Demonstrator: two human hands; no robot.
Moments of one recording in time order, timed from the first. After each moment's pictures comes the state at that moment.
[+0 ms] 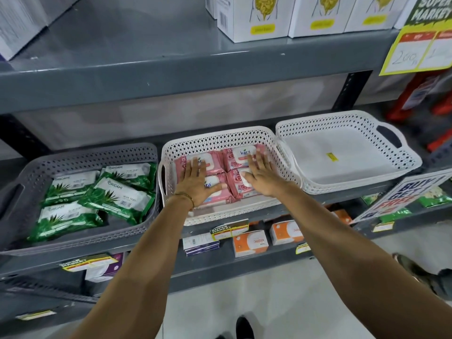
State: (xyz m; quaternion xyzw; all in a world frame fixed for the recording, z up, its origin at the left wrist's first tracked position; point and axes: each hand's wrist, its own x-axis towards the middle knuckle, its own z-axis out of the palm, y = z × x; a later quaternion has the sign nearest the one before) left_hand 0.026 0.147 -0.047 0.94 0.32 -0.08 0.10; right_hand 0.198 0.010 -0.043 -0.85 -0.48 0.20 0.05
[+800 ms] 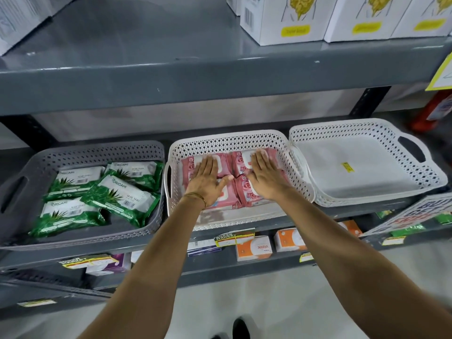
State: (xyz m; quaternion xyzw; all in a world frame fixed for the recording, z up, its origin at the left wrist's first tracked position) left_hand 0.047 0.156 -0.057 0.95 0.31 -0.04 0.10; right_hand 0.198 0.034 -0.044 -0.84 -0.53 0.10 0.00
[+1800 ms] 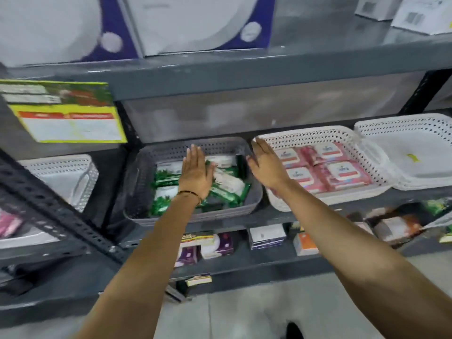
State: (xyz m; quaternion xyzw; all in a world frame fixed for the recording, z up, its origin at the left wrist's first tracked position) left_hand -0.173 0.263 -0.007 0.91 0.39 0.10 0.13; right_hand -0.008 0.149 0.004 -0.81 -0.52 0.00 0.25
